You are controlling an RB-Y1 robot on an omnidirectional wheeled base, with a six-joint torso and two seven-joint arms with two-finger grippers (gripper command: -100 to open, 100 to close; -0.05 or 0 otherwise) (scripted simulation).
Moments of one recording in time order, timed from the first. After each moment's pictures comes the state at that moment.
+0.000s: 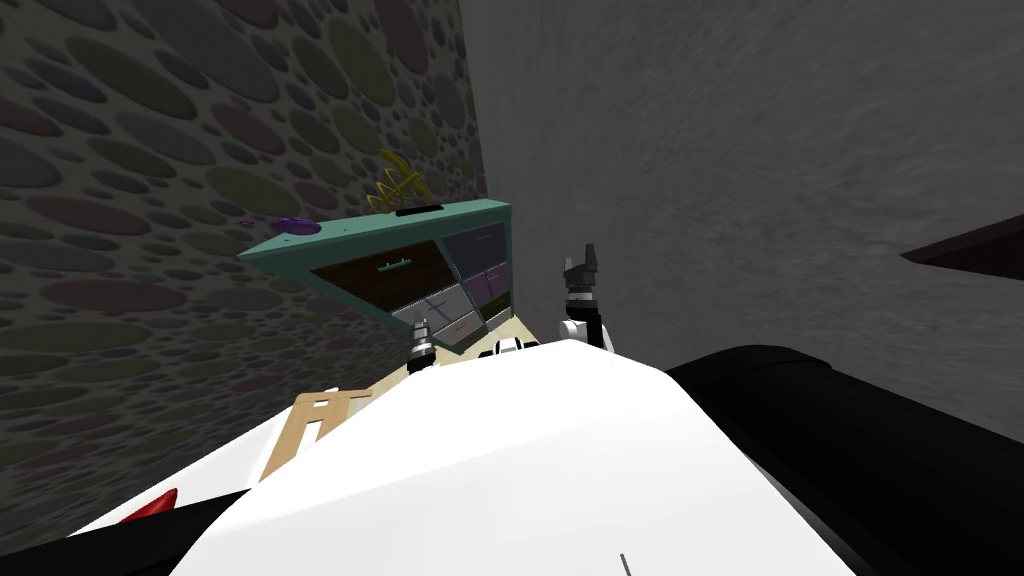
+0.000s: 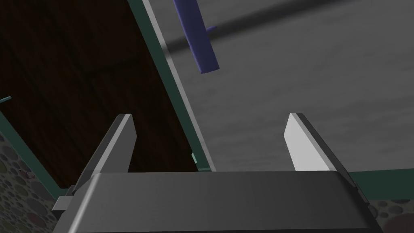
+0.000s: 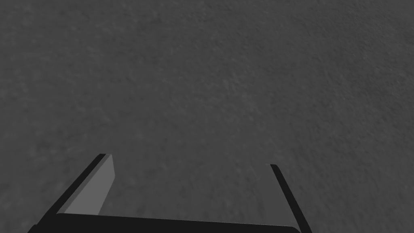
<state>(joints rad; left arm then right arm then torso) 0.33 0.08 0.22 -1.47 -0.04 -0.63 -0.19 0.46 0.04 -0.02 -2.26 -0.02 -0.37 -0.09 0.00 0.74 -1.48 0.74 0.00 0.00</state>
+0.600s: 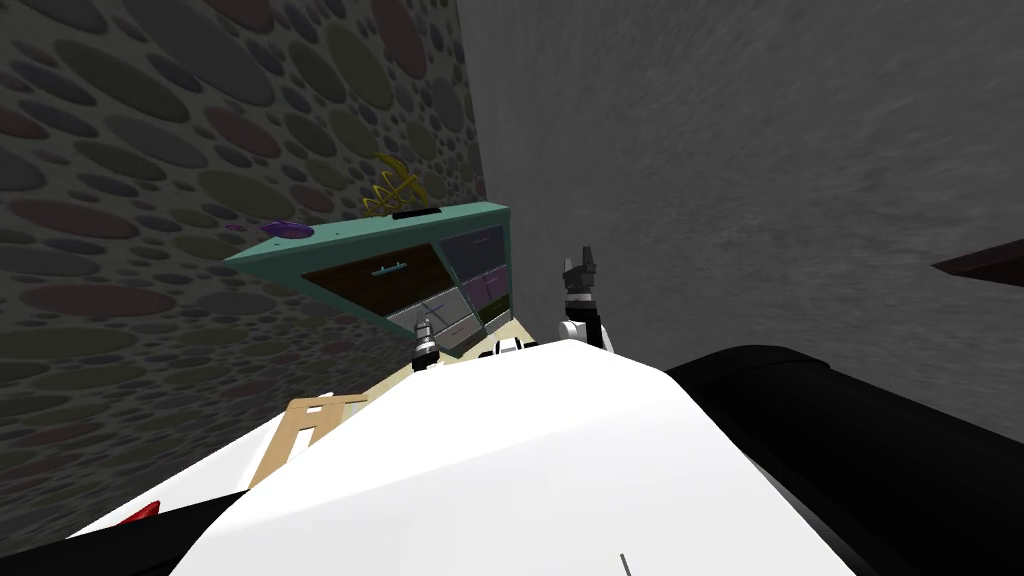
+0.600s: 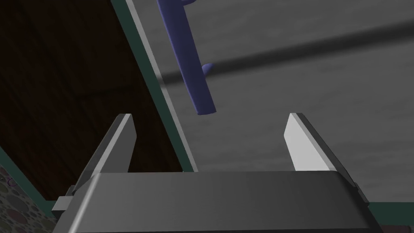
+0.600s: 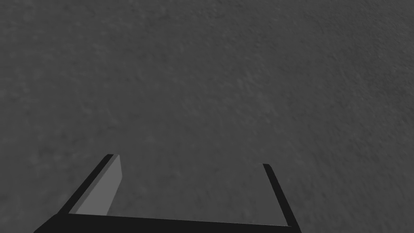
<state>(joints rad) 0.32 0.03 0.24 -1.46 -0.03 -0.60 -0.19 0.47 0.04 -0.02 -2.26 -0.02 -0.37 -0.09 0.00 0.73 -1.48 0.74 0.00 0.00</state>
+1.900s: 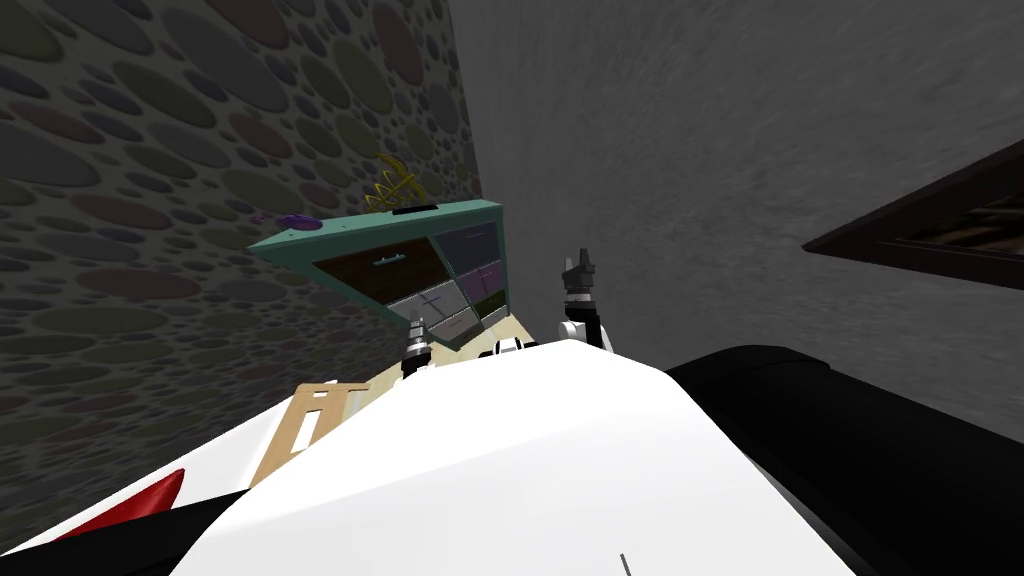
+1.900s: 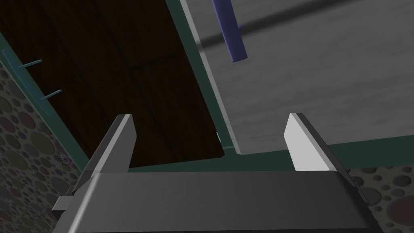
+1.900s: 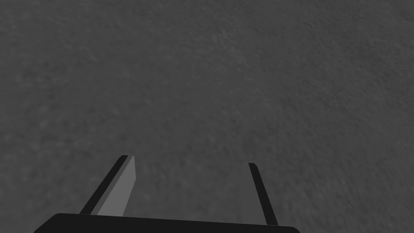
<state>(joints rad) 0.33 0.13 0.23 -1.49 -0.03 -0.59 -0.19 0.47 0.04 -0.01 -2.25 -0.01 -0.37 -0.09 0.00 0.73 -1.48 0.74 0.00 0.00</state>
